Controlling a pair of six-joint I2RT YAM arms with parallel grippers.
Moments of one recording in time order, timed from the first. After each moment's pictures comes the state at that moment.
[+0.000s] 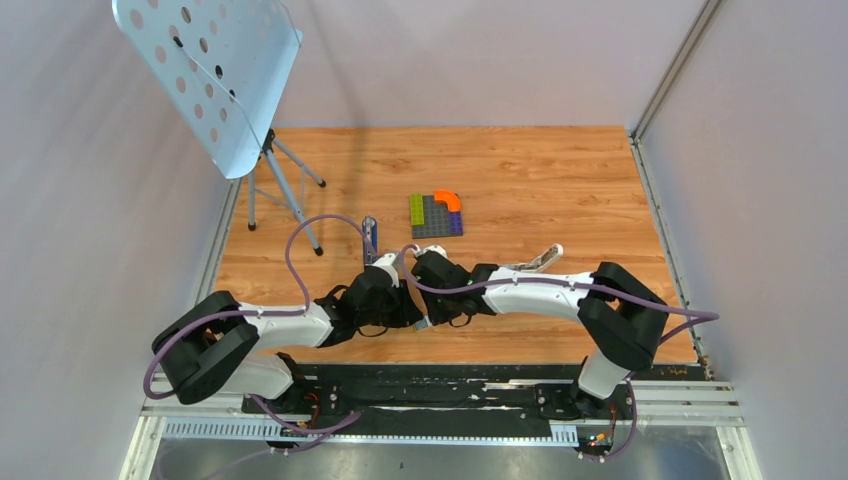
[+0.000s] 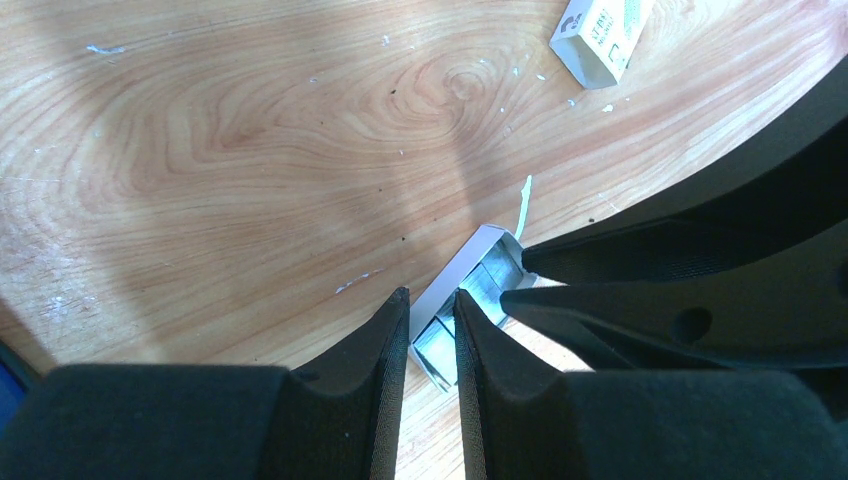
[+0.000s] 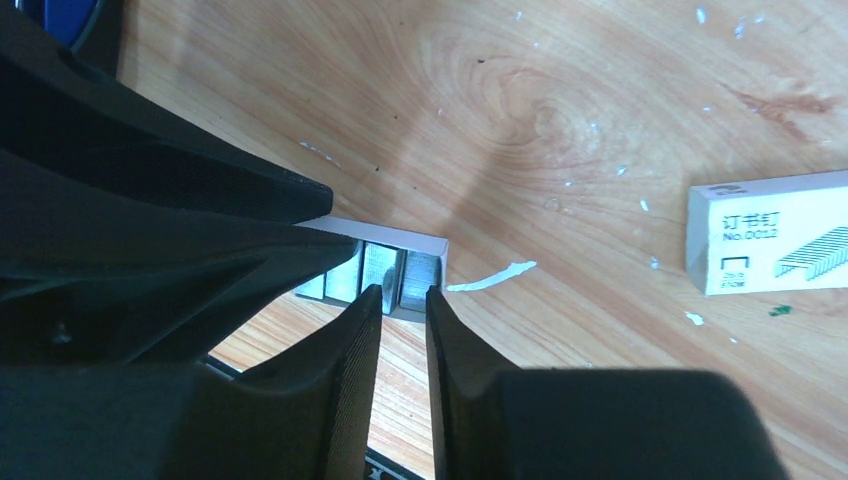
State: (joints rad) left arm -0.84 1.33 0.35 0.32 0.04 -0.77; right arm 1.04 1.64 0.97 -0.37 0.09 0.55
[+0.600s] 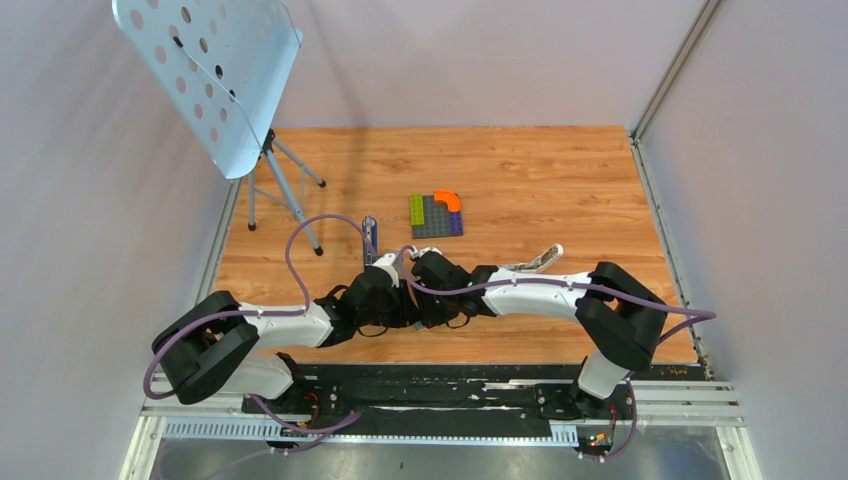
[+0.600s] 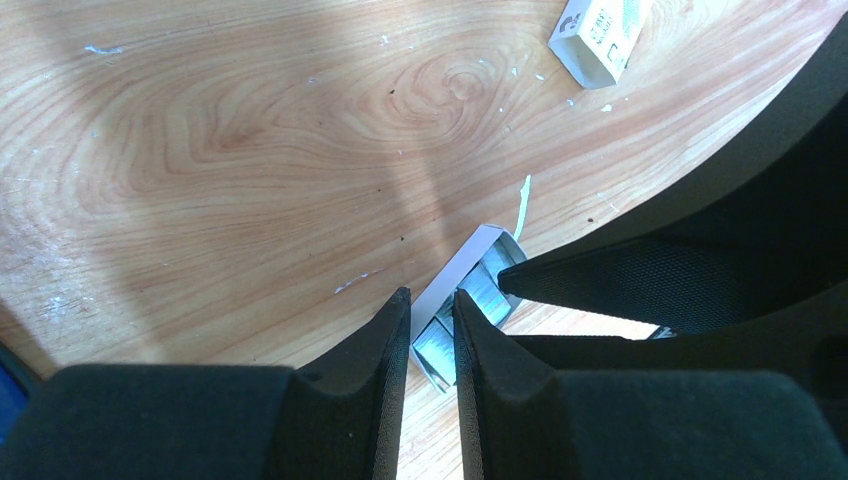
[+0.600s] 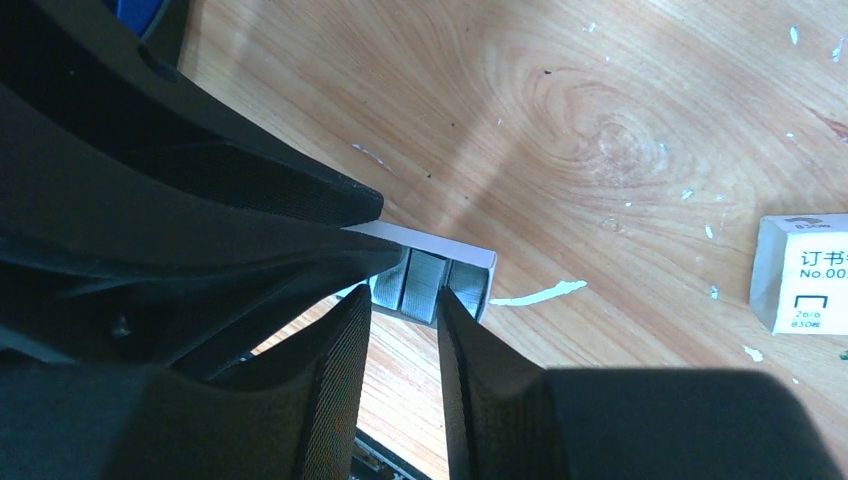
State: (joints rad) left arm -0.84 1.33 0.35 0.32 0.04 -0.77; right arm 1.04 1.64 0.94 -0.29 0.00 0.54
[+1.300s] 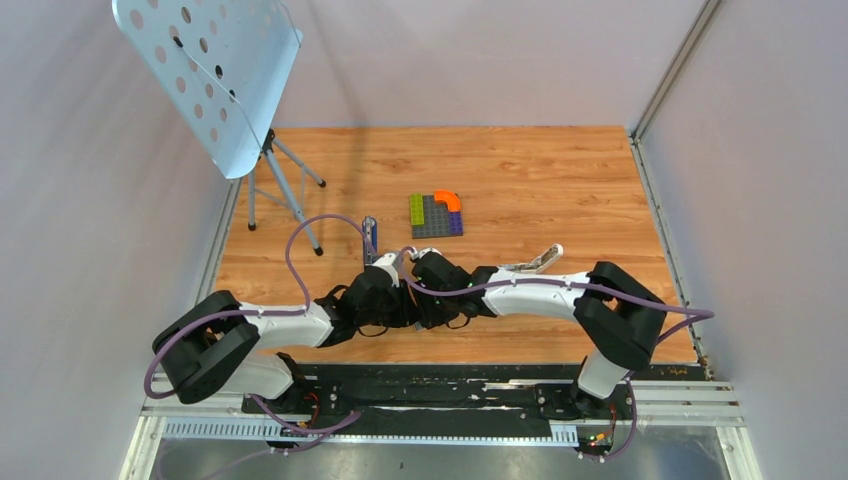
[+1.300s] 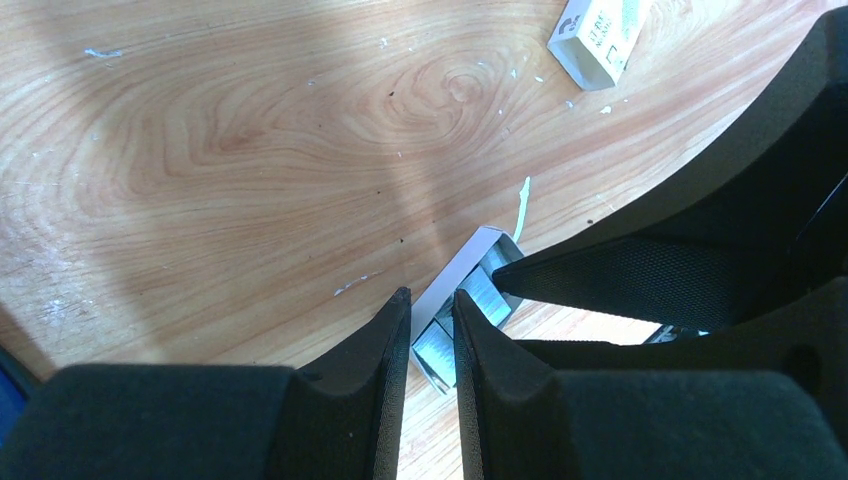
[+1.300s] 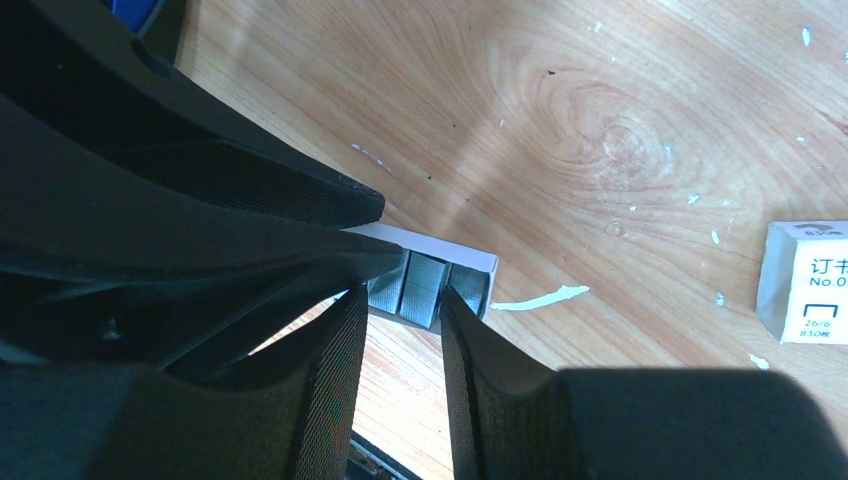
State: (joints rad) left arm -0.84 1.34 0.35 0.32 0.04 -0.77; right arm 1.04 1.65 0.94 -0.28 0.00 0.53
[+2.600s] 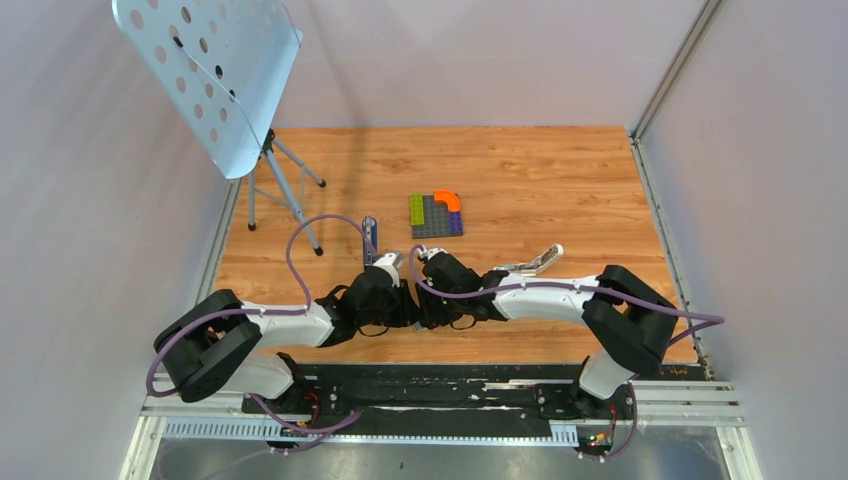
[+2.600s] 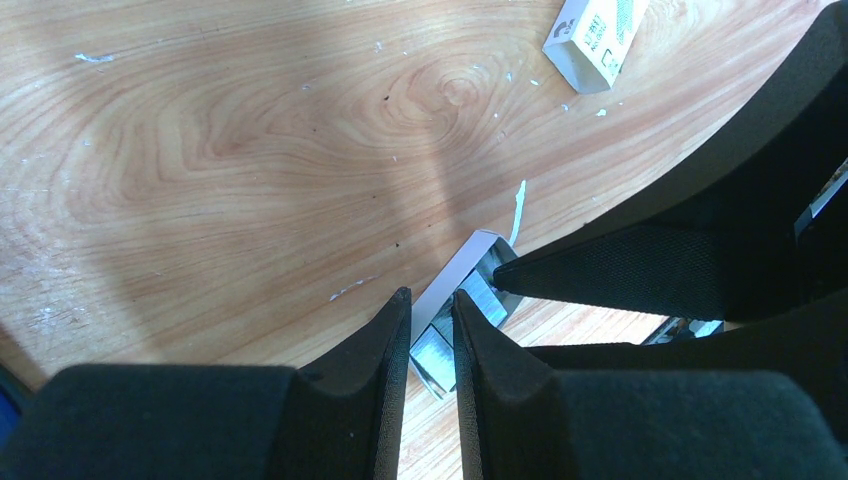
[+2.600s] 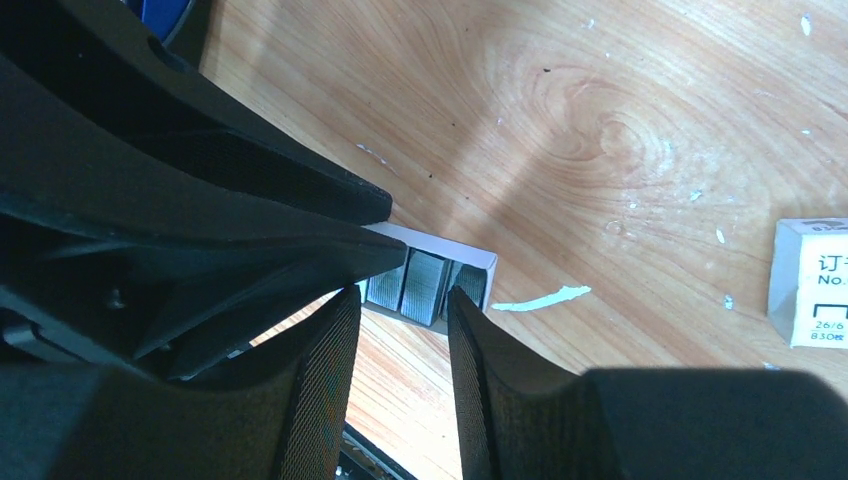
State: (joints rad) left arm -0.84 1.35 0.35 0.34 0.05 -0.77; right arm 1.02 1.60 0.84 -0.16 -0.05 0.56
